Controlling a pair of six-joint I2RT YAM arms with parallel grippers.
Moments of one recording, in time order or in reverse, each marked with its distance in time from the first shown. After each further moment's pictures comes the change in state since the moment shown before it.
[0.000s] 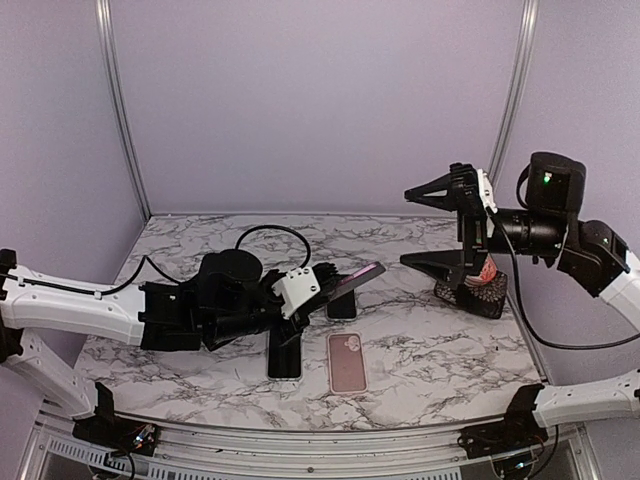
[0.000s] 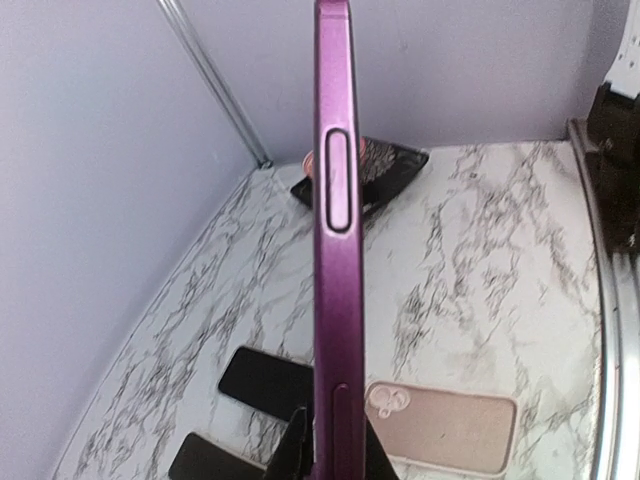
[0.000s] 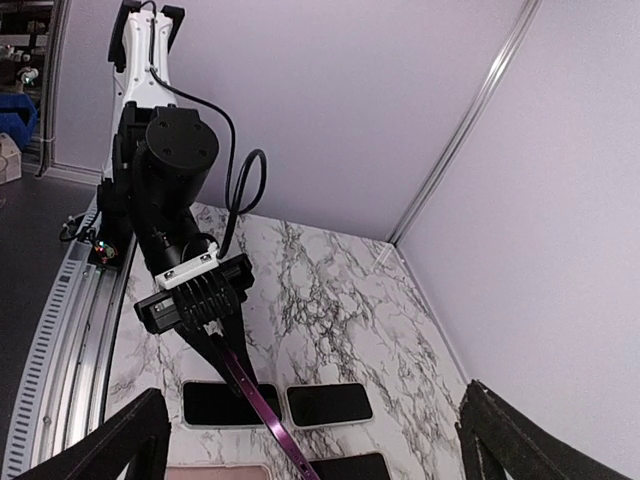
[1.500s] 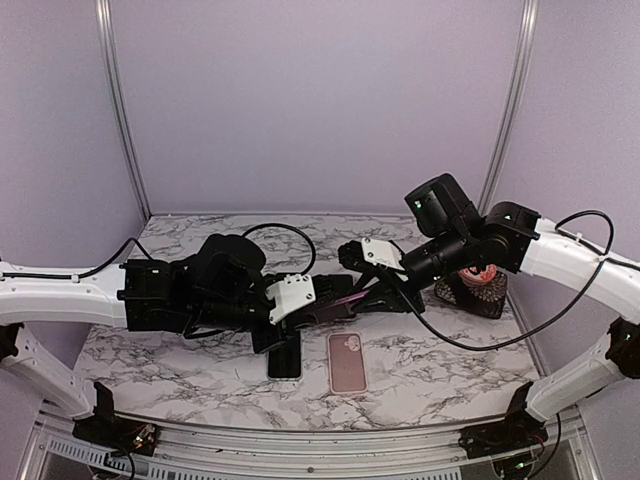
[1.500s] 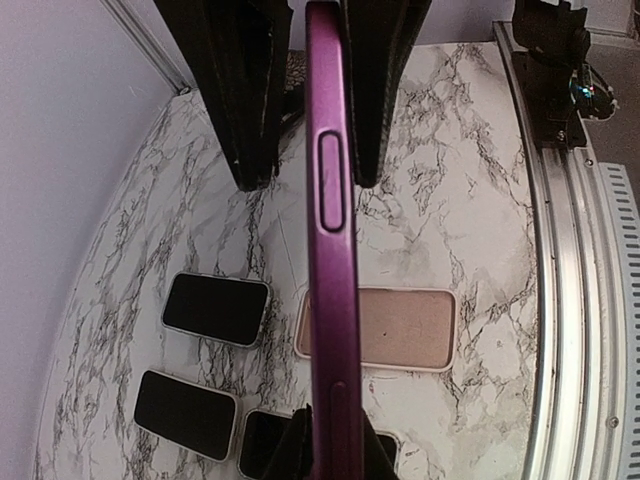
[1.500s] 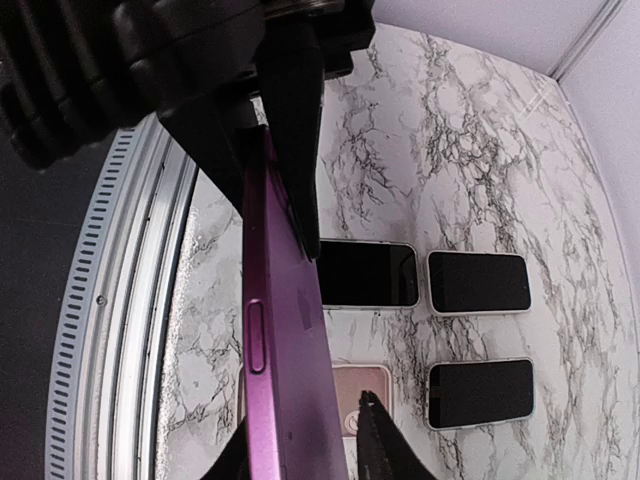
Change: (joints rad) left arm 0.008 -0.033 0.183 -0.546 0.119 0.006; right arm 0.109 0.414 0.162 -0.404 0.058 -0.132
